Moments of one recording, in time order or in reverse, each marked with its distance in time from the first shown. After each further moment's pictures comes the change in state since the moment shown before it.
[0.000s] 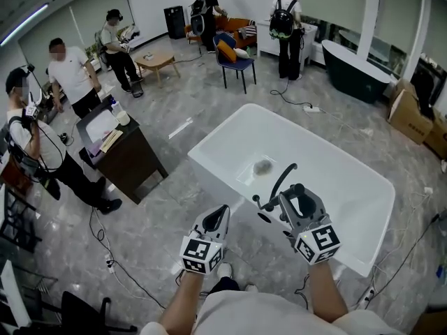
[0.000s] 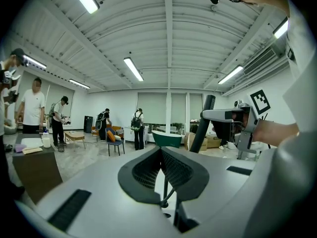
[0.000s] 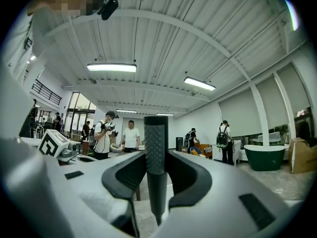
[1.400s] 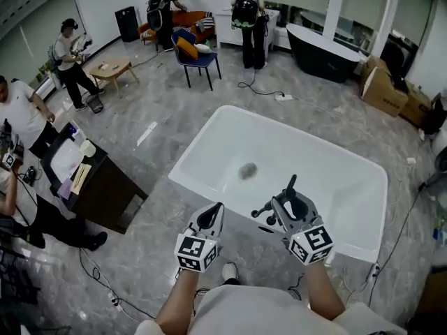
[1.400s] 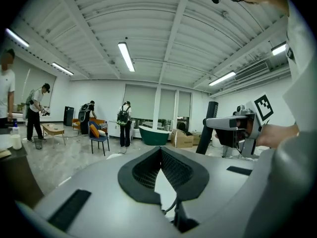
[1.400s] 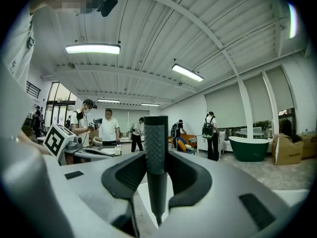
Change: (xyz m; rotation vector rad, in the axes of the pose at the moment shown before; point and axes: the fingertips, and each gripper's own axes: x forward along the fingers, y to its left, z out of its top) left arm 0.130 0.136 -0.002 -0.013 0.055 -0.218; right arm 0.144 -0.036 -0.052 0.038 0.114 -0.193
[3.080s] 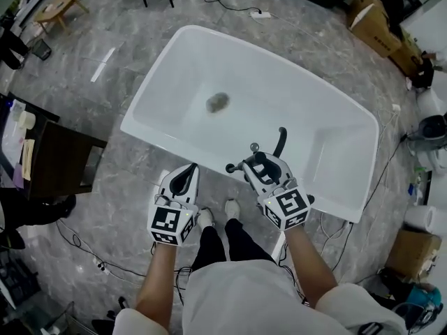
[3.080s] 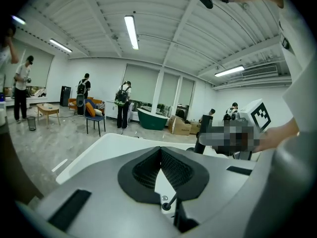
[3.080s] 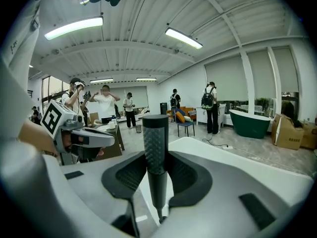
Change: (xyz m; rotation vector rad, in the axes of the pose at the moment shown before) left arm 0.115 0.039 -0.095 -0.088 0.184 -0.053; right arm 0.091 -0.064 -0.155 0.064 0.311 0.019
